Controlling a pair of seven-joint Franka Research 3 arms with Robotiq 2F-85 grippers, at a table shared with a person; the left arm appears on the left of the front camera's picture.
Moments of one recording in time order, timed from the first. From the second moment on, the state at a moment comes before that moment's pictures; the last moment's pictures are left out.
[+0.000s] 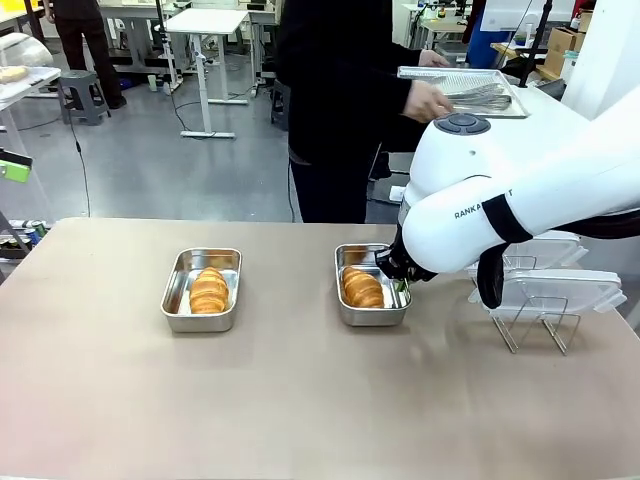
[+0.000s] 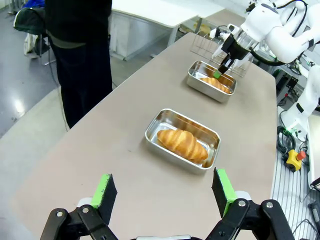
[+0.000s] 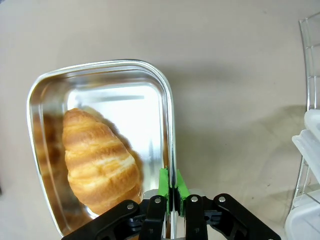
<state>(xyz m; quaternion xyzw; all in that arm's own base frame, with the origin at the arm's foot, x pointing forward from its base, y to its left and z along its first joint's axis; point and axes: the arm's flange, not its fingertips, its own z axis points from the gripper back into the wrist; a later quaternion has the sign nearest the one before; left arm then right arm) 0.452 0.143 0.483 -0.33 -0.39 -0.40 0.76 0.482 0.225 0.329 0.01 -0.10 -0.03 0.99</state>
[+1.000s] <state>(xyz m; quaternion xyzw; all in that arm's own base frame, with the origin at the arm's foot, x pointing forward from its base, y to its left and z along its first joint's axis) 0.452 0.143 0.483 -0.33 -0.39 -0.40 0.76 0.487 0.214 0.408 0.05 -0.19 -0.02 0.98</state>
